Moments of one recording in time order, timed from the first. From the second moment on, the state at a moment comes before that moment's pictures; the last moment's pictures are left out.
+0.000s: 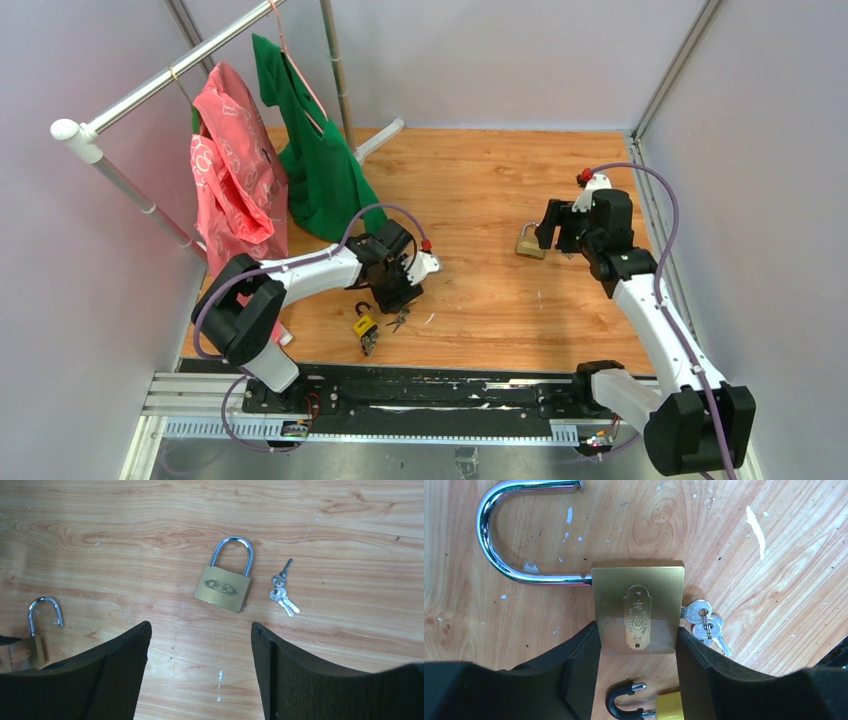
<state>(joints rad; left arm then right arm) -0.70 1.58 0.87 -0.49 0.20 0.44 0.12 1.00 0.80 -0.35 -0.11 0.16</state>
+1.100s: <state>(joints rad) -0.70 1.46 0.85 -0.32 0.13 0.24 0.60 1.88 0.85 0.55 -0.71 0.79</state>
